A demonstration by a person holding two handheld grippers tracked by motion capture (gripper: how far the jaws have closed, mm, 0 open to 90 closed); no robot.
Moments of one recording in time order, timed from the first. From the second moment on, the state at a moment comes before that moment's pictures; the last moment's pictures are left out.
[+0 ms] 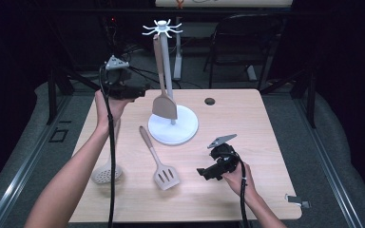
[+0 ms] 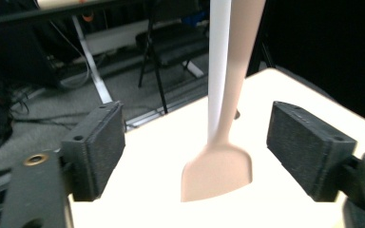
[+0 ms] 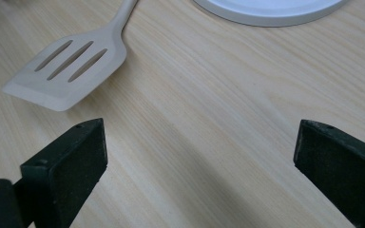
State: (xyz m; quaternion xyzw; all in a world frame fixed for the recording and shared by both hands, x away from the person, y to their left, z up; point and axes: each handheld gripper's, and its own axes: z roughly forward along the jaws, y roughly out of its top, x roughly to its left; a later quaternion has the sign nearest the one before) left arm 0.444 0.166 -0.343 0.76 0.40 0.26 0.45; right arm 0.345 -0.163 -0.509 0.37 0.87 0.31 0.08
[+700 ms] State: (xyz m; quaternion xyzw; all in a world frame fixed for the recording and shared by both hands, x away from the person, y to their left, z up) left arm 0.410 0.191 -0.442 0.78 0.44 0.19 0.40; right arm 0.344 -0.154 -0.518 0.36 0.88 0.30 0.07
